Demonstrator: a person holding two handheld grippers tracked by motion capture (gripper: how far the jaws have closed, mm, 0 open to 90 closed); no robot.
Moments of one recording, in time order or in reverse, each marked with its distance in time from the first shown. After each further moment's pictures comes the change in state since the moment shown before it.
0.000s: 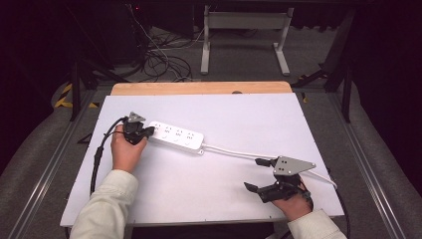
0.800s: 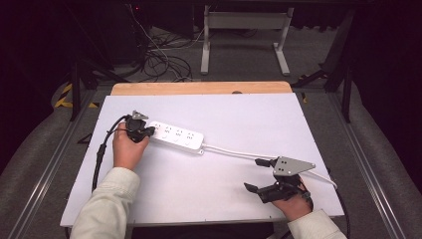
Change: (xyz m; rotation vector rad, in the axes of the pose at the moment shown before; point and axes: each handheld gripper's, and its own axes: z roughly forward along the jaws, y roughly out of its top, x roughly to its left) left arm -0.005 0.010 0.002 0.075 0.029 -0.001; right arm 0.001 0.000 0.000 0.004 -0.001 -0.003
